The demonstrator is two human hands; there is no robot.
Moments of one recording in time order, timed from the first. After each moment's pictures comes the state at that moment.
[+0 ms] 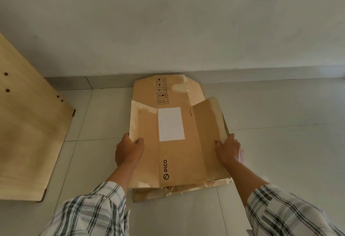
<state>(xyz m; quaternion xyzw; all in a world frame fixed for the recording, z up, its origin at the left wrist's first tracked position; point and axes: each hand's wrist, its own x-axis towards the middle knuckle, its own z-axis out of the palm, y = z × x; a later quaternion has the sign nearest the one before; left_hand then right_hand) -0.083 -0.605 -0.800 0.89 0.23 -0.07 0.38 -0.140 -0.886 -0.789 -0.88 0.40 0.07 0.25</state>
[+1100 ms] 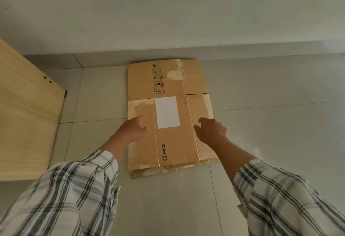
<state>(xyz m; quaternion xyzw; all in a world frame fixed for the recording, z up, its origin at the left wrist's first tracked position) -0.051 -0.606 -0.785 0.91 0.01 -0.35 0.22 -0.117 -0.866 -0.775 -0.95 0.18 0.23 0.10</state>
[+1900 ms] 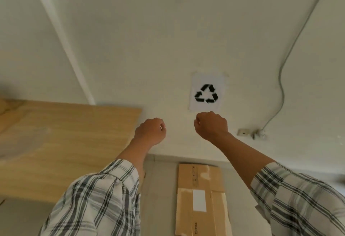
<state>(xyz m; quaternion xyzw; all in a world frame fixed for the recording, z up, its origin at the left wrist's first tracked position) -0.114 -0.476 -0.012 0.98 -0.01 -0.01 0.20 -0.115 -0.686 0.008 -0.99 -0.02 -0.08 0.06</state>
